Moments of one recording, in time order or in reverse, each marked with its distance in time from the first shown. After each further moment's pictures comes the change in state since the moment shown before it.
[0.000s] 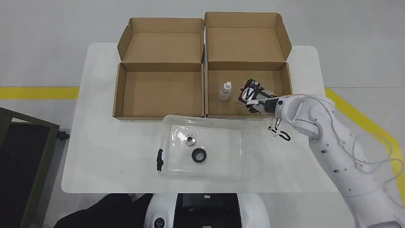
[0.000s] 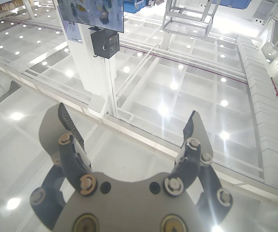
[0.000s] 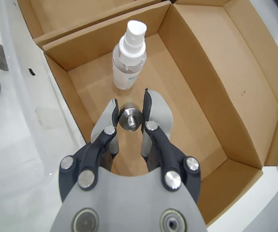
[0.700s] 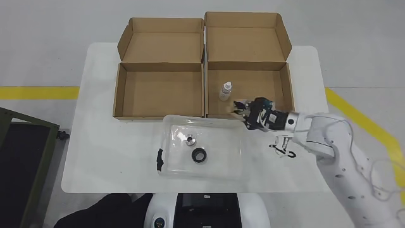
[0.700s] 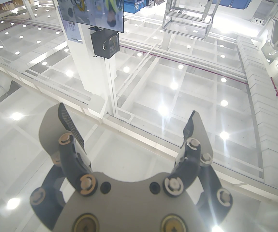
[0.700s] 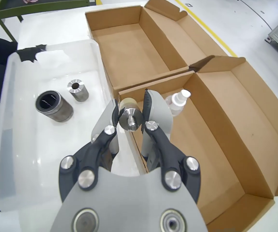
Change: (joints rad) left arm 0.000 0.000 0.000 0.000 0.000 0.000 0.000; right arm -0.229 0.038 0.160 -0.239 0.063 -0.125 -0.219
